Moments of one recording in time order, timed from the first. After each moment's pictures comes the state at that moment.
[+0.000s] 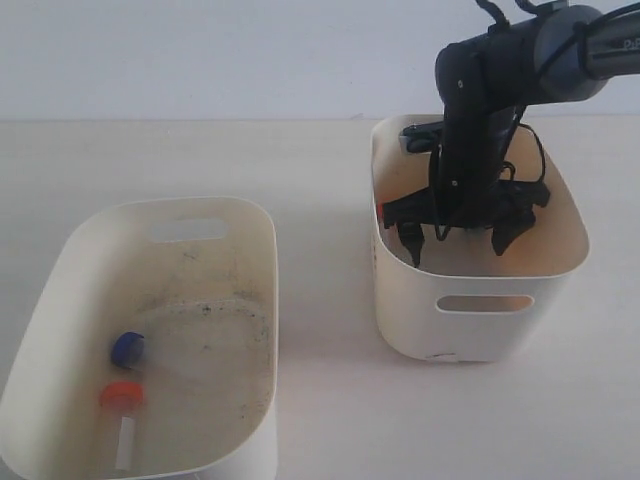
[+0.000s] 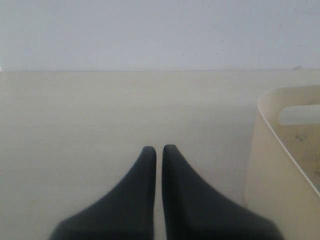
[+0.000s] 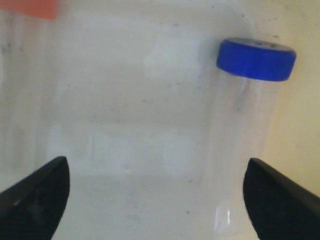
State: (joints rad) left arm 0.02 0.00 0.00 -0.02 0.28 0.02; right arm 0.29 2.11 -1.49 -0.10 0.98 0.34
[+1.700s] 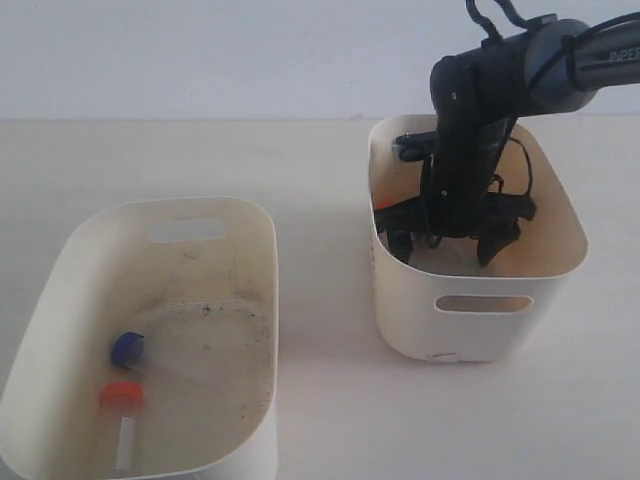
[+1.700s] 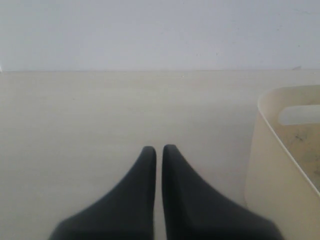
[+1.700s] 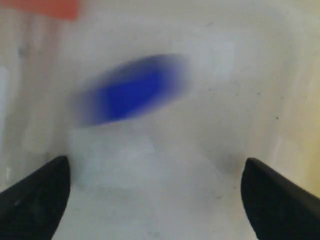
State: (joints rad) left arm 0.02 0.00 0.00 -0.02 0.28 0.02; right arm 0.30 2.14 -1.49 -0.05 0.94 0.33
